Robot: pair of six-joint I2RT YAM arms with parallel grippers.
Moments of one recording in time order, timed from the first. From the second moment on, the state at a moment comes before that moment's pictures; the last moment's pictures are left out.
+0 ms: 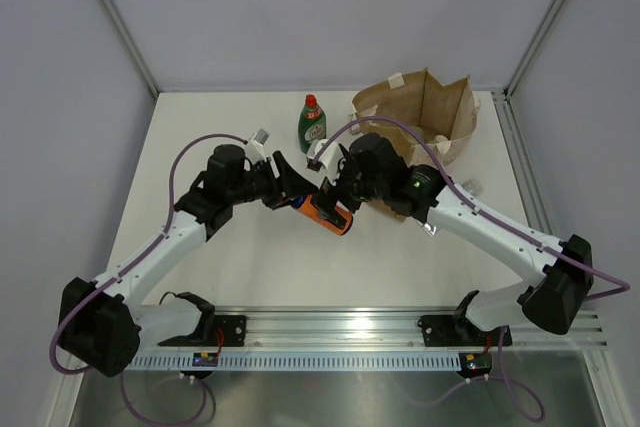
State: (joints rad) left arm -0.45 1.12 0.80 -0.13 0.54 -0.94; right arm 0.85 1.37 1.26 -0.52 -0.23 -0.26
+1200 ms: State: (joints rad) left arm -0.39 1.14 0.88 -0.06 0.49 -0.93; right arm 0.71 1.44 1.32 -0.70 -0.47 -0.37
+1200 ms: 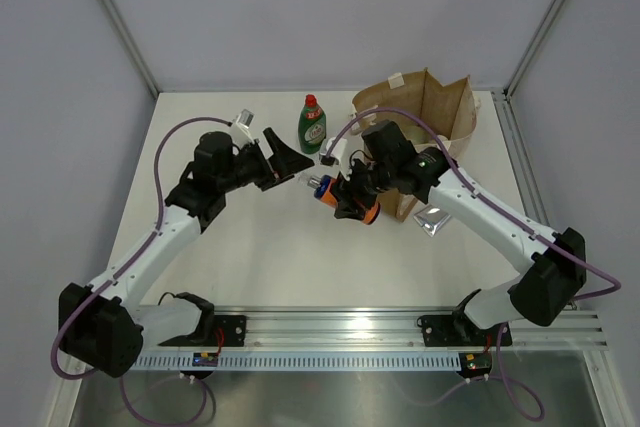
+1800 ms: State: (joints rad) left arm -0.35 0.83 0.78 -0.33 0.09 -0.29; right arm 0.09 1.36 1.66 -0.53 -0.44 0.19
